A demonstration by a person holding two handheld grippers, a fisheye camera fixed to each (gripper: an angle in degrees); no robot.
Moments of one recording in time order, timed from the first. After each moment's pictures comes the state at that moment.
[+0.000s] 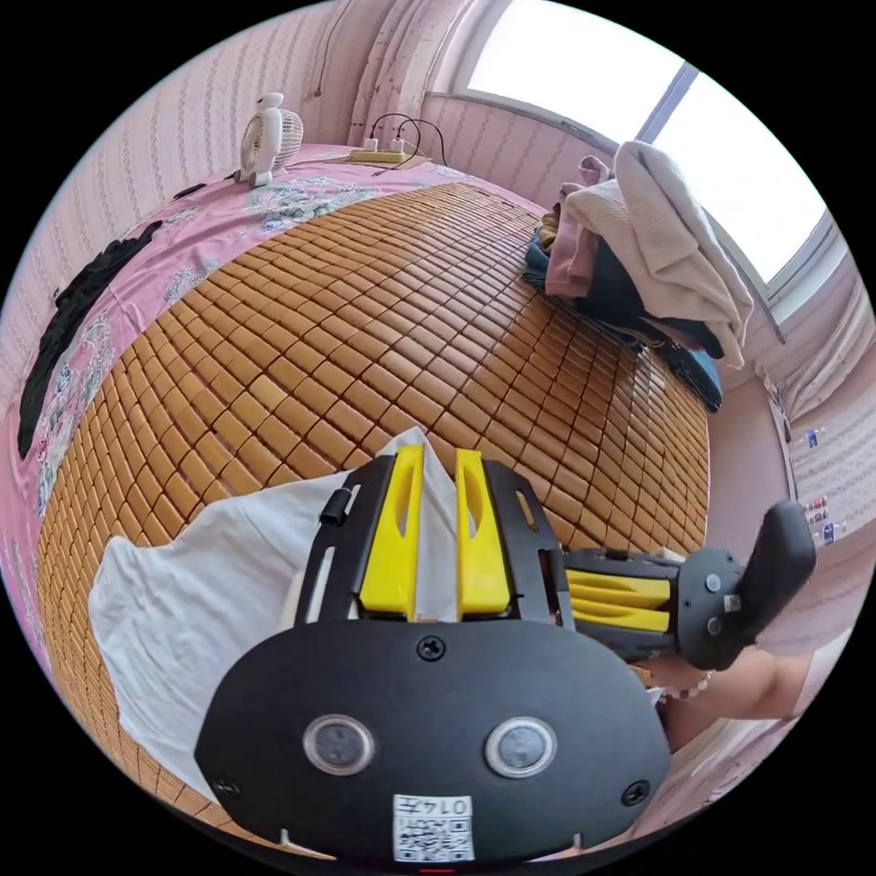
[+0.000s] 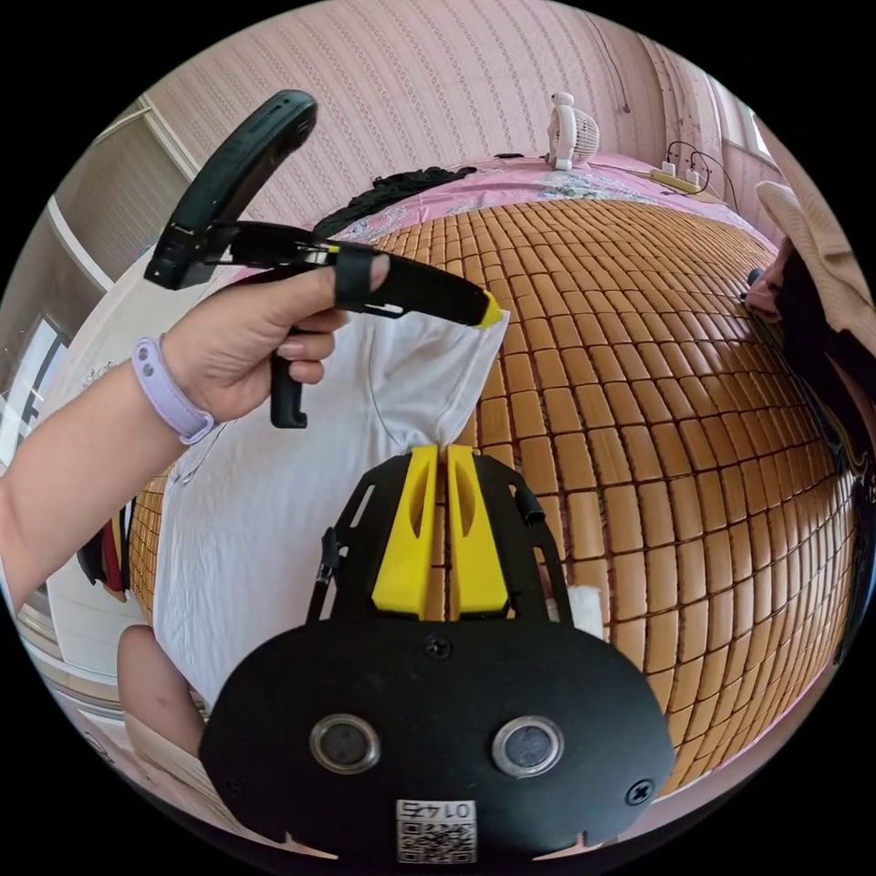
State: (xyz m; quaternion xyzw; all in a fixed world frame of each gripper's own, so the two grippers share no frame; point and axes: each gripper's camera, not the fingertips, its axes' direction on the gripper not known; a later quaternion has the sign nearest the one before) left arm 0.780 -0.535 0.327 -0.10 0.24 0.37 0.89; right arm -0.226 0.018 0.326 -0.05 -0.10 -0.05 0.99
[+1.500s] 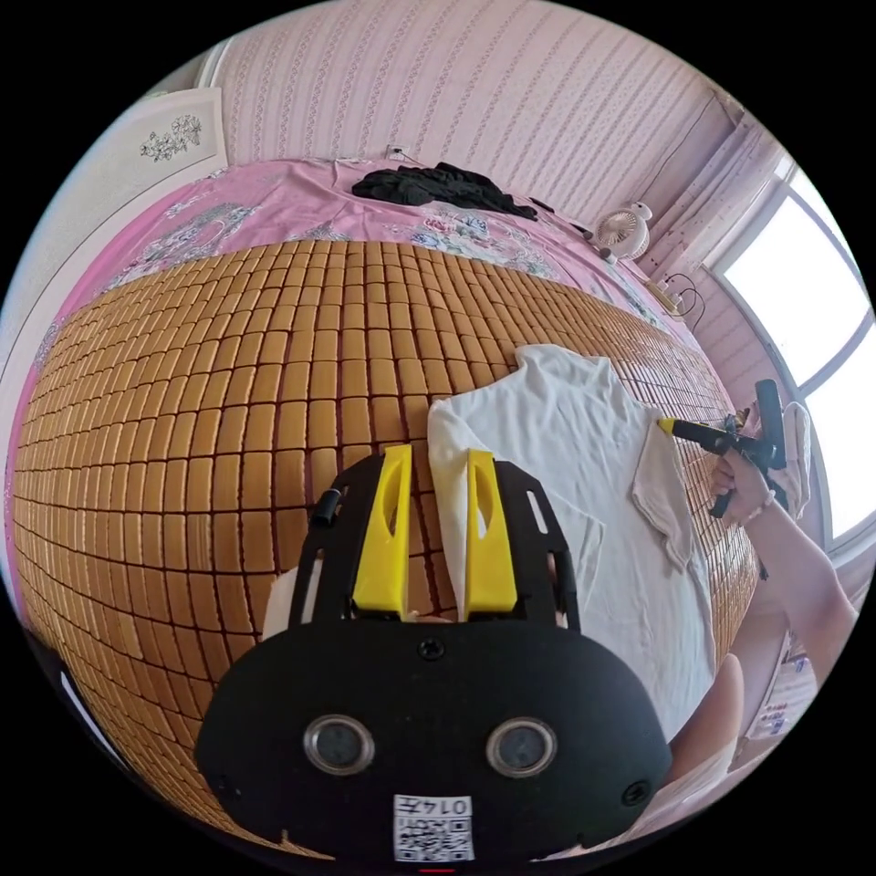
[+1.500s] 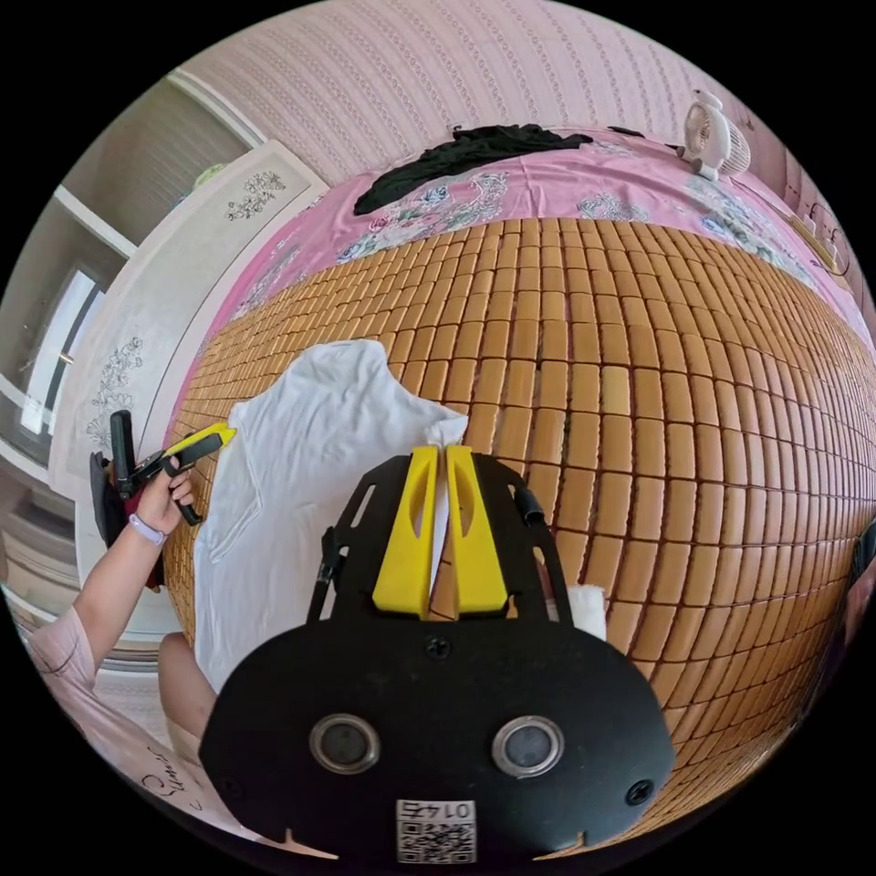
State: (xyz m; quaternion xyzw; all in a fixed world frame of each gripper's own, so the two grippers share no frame) left arm 0.243 -0.431 0.309 -0.03 0.13 0.01 0.99; right arm -0.261 -0.171 0.433 -0.12 -0.20 -0.11 0.97
